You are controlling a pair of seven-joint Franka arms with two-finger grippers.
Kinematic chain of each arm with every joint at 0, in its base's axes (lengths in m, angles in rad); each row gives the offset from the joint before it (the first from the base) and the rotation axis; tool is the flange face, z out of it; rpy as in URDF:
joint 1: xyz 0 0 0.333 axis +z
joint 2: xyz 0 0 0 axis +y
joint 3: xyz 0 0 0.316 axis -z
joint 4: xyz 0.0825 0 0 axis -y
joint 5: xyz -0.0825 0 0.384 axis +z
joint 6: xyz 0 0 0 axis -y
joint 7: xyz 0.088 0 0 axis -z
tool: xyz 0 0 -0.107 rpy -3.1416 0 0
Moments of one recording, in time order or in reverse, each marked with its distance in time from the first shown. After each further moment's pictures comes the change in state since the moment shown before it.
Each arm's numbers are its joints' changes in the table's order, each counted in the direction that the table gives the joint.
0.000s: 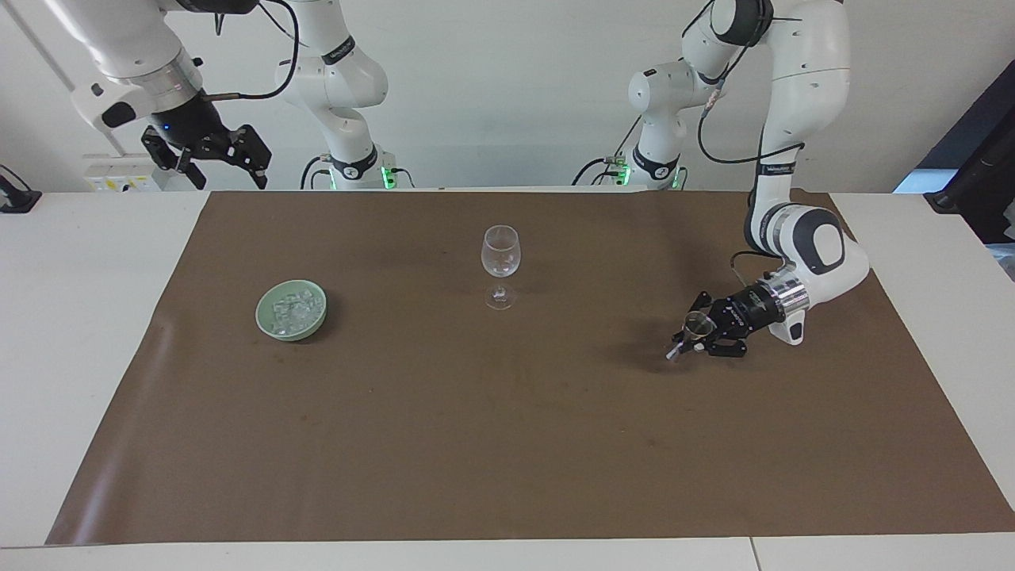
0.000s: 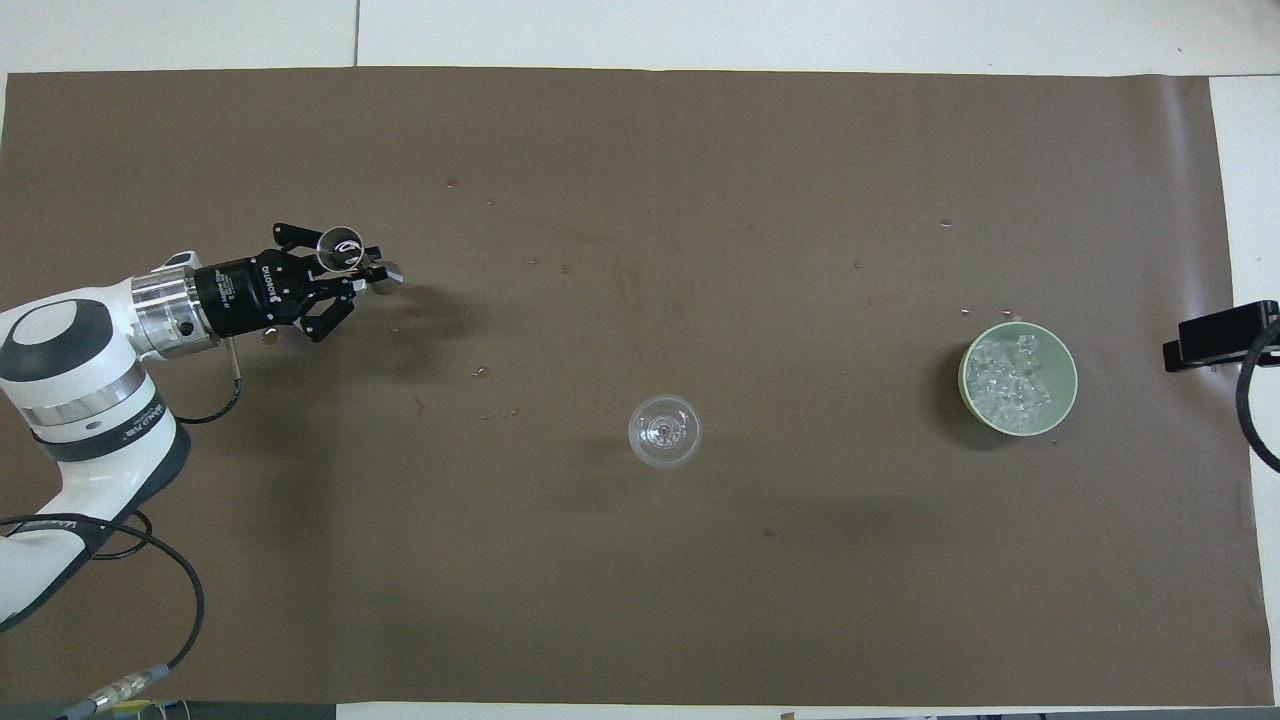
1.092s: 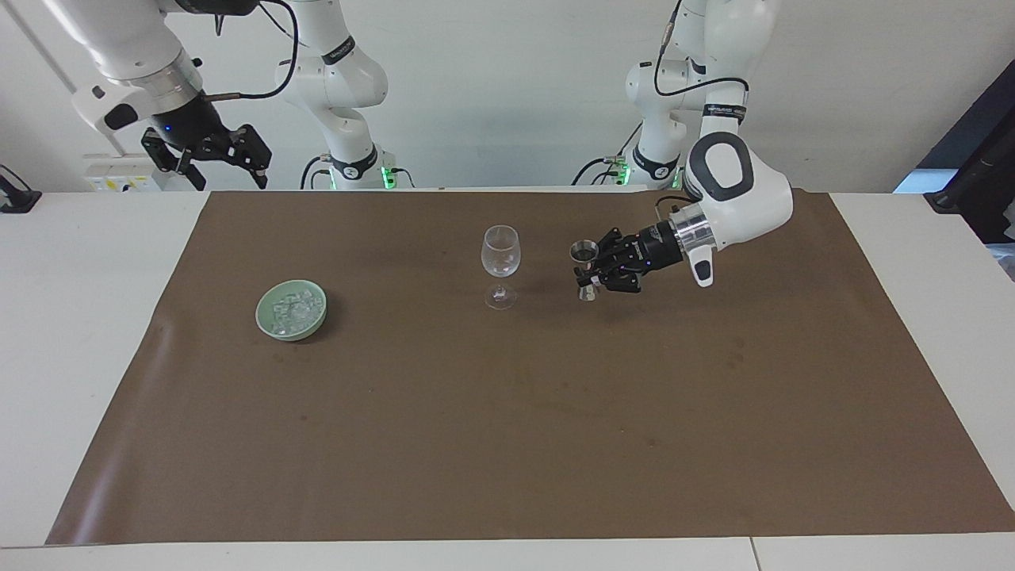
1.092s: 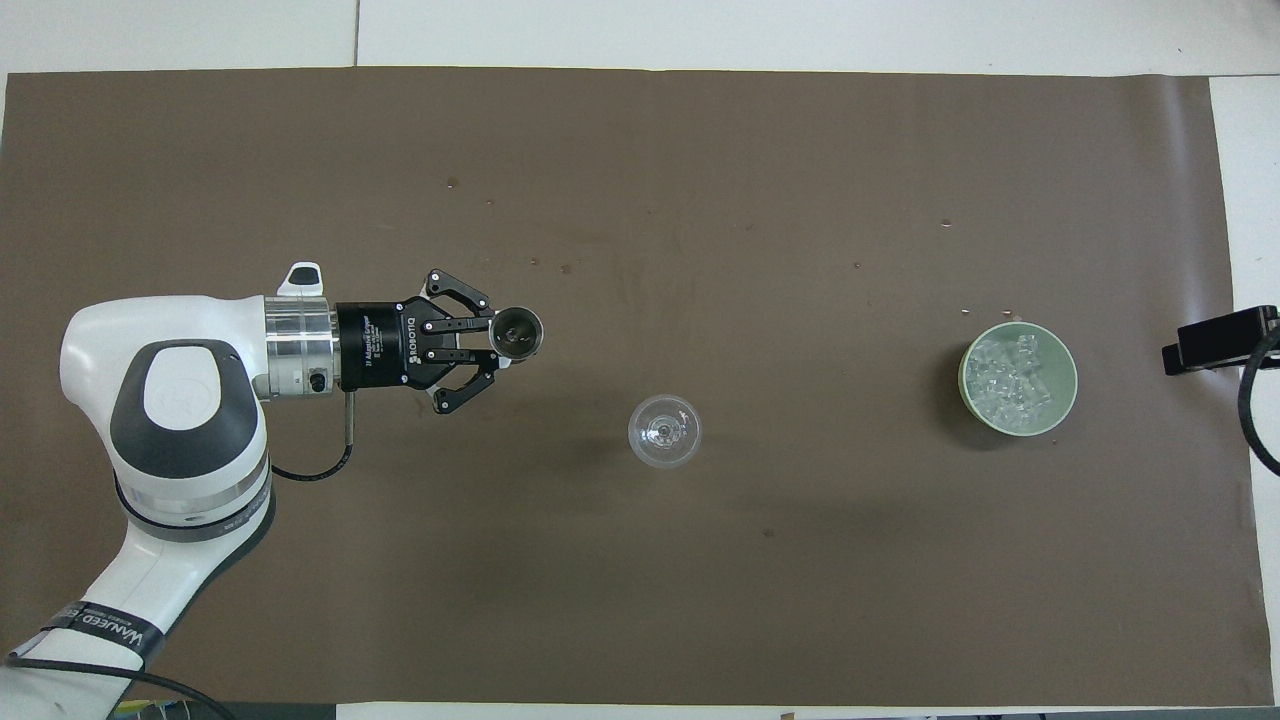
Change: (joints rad) left arm -0.336 -0.335 0.000 -0.146 0.235 0.138 -0.213; right arm 0.000 0.000 0.000 -0.006 0.001 0.016 -0.039
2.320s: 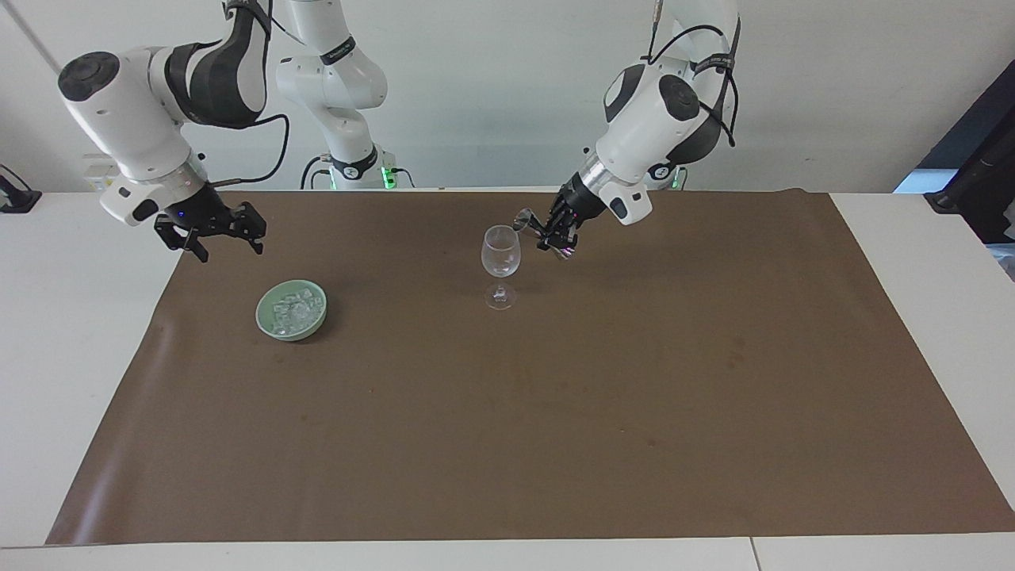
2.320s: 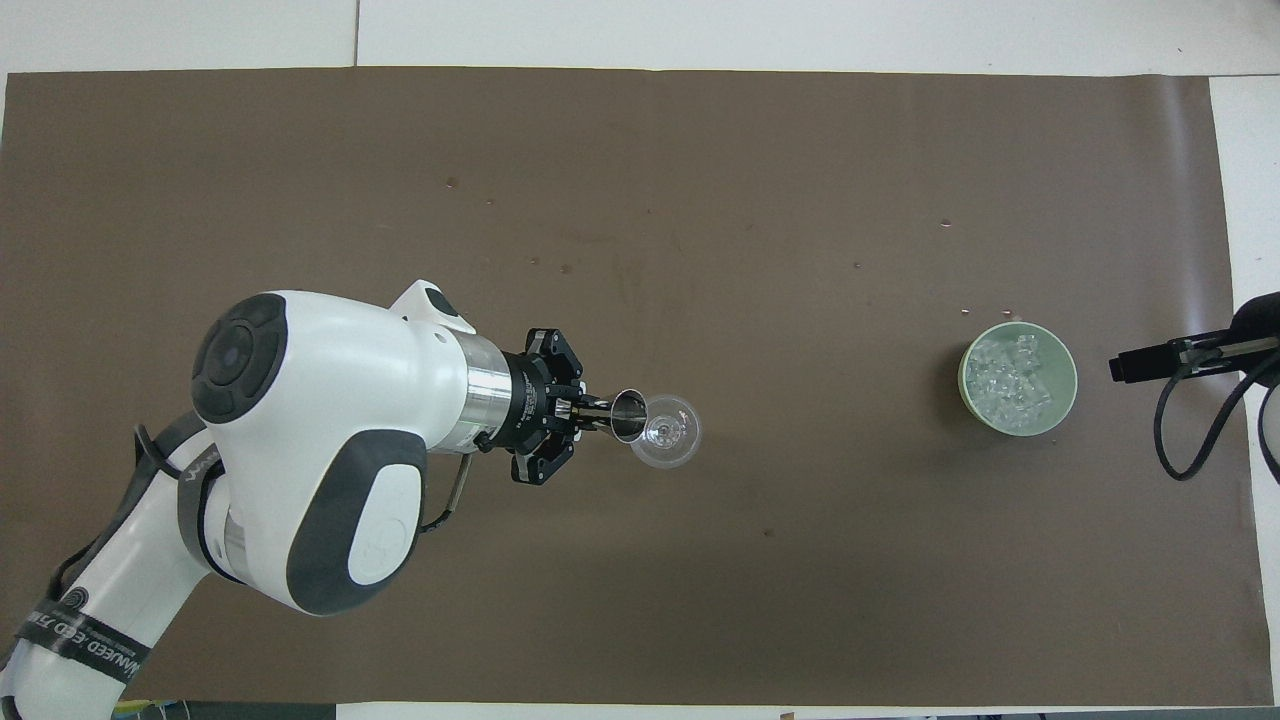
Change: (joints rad) left arm -0.313 -0.054 0.001 0.135 0.812 0.077 -0.737; right arm -0.105 -0.009 0.015 -0.428 0.011 0.453 -0.264
